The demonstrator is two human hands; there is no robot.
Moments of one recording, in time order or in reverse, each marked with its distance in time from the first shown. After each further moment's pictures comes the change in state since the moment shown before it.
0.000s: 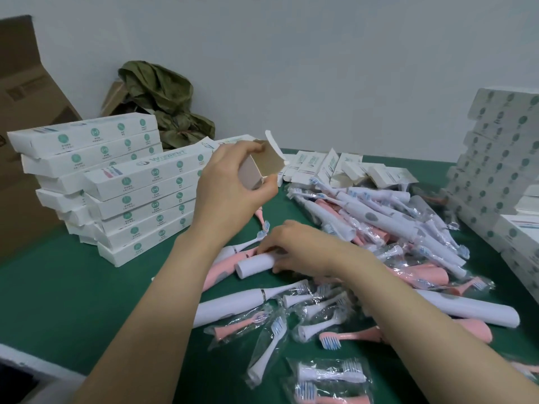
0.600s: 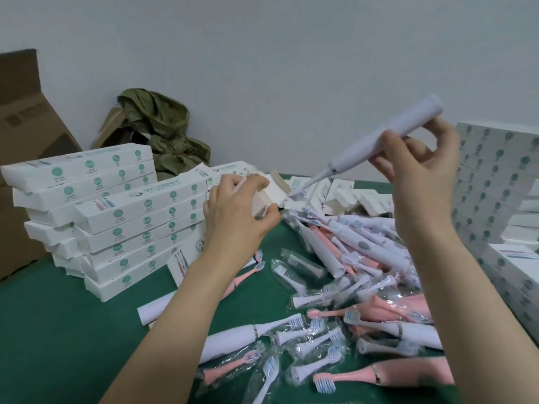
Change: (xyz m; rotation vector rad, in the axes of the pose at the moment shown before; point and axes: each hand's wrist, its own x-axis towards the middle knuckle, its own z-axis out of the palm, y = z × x) left_hand 0.003 0.004 0.022 0.208 -0.051 -0.049; right_hand -0.059 0.016 -0.104 1.120 1.436 0.027
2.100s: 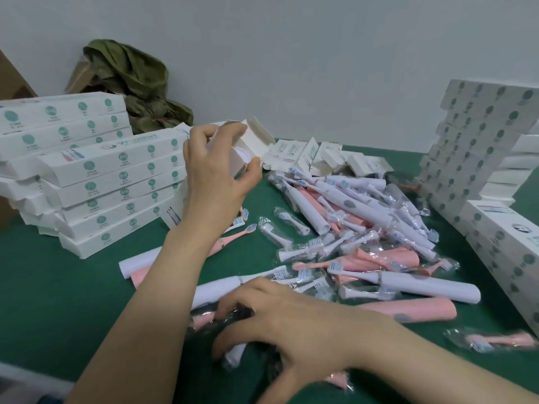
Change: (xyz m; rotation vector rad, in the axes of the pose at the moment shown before) left_hand -0.011 0.000 -0.003 -0.155 0.094 0.076; right_hand -0.143 0.033 -0.010 -0.753 -1.666 -0.199
